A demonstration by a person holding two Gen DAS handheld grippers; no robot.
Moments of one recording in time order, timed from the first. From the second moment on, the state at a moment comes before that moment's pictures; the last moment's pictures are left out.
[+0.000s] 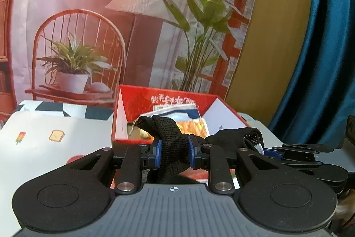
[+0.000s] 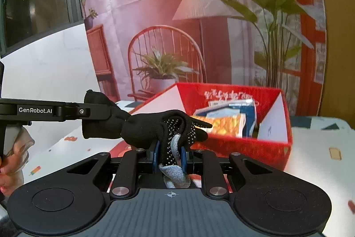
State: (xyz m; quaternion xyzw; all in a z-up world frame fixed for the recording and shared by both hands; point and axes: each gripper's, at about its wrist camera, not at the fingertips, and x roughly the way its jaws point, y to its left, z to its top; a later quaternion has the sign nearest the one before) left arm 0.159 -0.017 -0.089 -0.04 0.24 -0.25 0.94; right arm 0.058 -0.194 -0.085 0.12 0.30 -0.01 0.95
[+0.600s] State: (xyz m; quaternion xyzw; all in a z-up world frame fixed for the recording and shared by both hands) left arm 0.203 -0.028 -0.090 -0.05 0.26 -0.25 0.93; right arm 0.096 -0.219 -0.087 0.10 0.32 -0.02 0.94
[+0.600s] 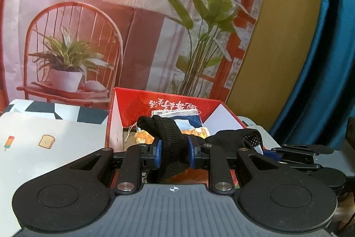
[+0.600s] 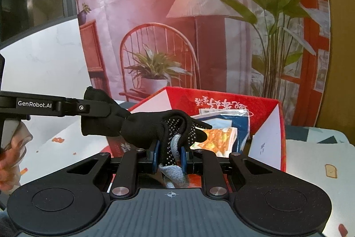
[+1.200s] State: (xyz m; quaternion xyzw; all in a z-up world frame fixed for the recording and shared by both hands) left arm 0.264 -0.045 -0.104 -0.04 0.29 -0.23 0.93; right arm 0.162 -0.247 -0.114 0.09 0.36 -0.03 0.93
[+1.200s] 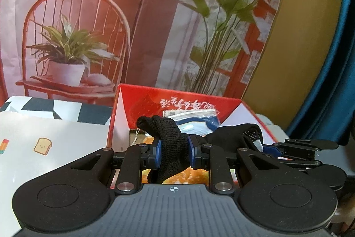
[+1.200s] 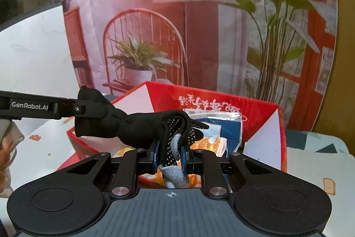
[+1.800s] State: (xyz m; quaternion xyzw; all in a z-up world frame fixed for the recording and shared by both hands) left arm 0.267 -0.045 -0.108 -0.01 0.30 -0.22 0.93; right arm 0.164 -0.256 -0.134 0.05 0.37 -0.11 0.92
